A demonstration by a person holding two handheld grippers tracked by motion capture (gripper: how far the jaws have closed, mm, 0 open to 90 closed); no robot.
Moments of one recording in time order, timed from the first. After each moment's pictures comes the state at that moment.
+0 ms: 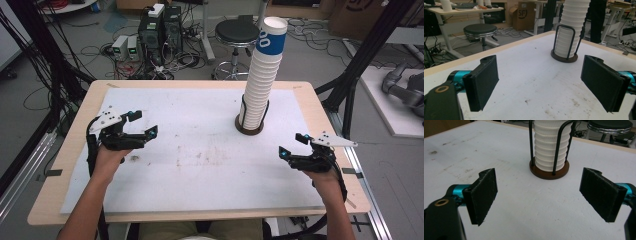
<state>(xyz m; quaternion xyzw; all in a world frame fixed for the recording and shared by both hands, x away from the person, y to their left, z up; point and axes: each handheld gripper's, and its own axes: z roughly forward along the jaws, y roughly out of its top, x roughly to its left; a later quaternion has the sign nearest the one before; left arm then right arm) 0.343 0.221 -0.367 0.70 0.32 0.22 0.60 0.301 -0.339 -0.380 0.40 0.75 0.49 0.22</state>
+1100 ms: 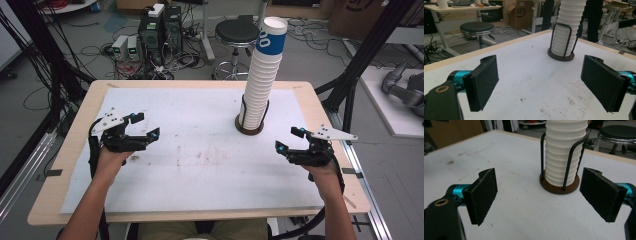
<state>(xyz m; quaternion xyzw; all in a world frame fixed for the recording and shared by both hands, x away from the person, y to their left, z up) 0.341 0.215 -0.369 0.71 0.31 0.21 0.60 0.312 -0.331 -0.362 0.37 0.74 0.53 0.20</state>
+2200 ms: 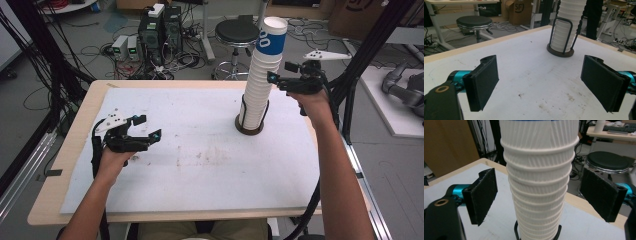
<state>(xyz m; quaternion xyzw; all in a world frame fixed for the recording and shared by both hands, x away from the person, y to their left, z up) 0.346 0.214 -0.378 0.71 0.33 0.19 0.59 0.434 -0.293 -0.239 0.37 0.73 0.53 0.23</state>
